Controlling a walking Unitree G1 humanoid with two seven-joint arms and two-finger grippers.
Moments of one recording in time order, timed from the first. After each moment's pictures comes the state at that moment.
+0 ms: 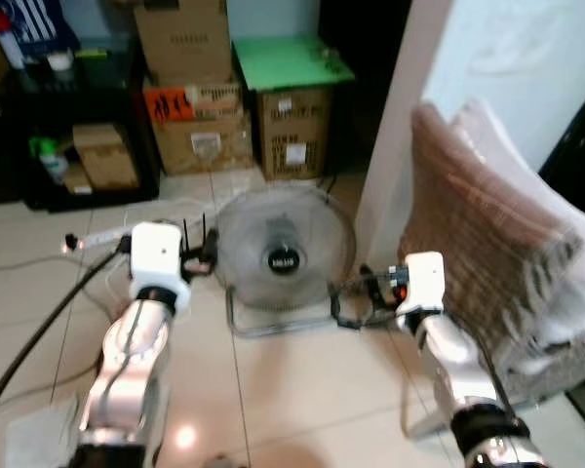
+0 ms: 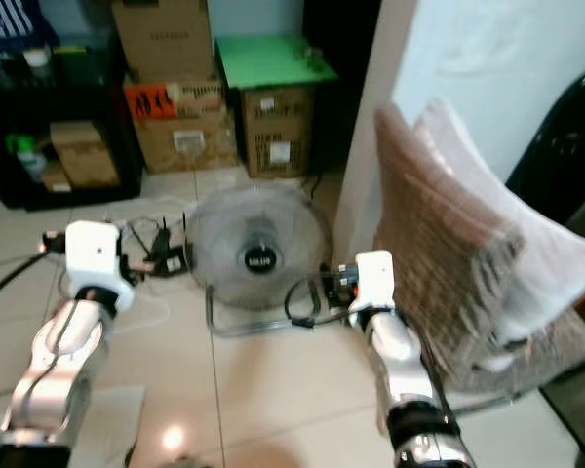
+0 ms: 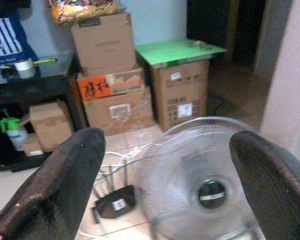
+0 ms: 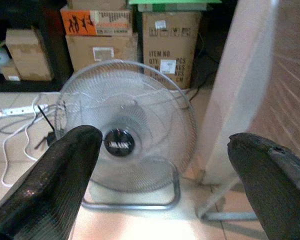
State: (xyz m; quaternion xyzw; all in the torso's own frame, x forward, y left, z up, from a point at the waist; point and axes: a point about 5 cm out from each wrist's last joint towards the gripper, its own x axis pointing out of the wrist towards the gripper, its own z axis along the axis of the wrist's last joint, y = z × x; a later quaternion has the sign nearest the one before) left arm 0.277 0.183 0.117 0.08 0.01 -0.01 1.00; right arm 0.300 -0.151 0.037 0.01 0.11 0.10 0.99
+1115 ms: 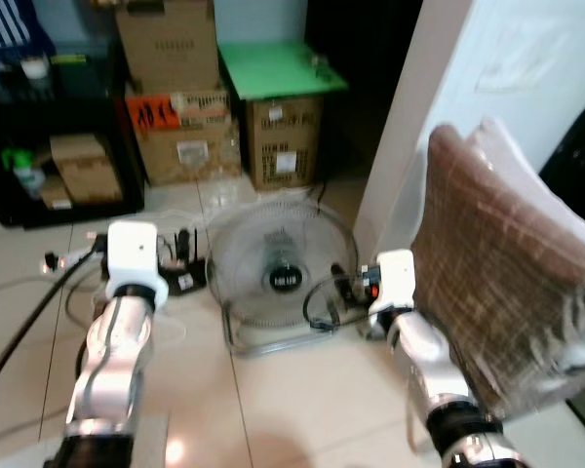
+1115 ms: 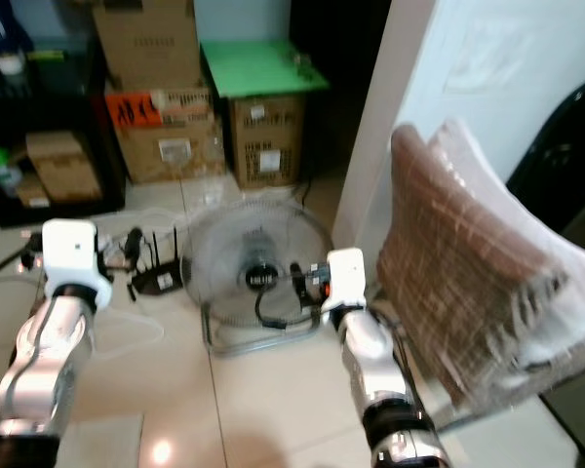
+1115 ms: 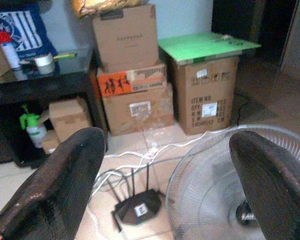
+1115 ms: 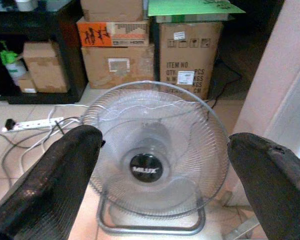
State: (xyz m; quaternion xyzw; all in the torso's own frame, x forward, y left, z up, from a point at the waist) left arm 0.281 0.199 0.115 0.08 0.03 0.05 1.00; right arm 0.301 -0.126 0.038 0.02 0.10 0.13 0.99
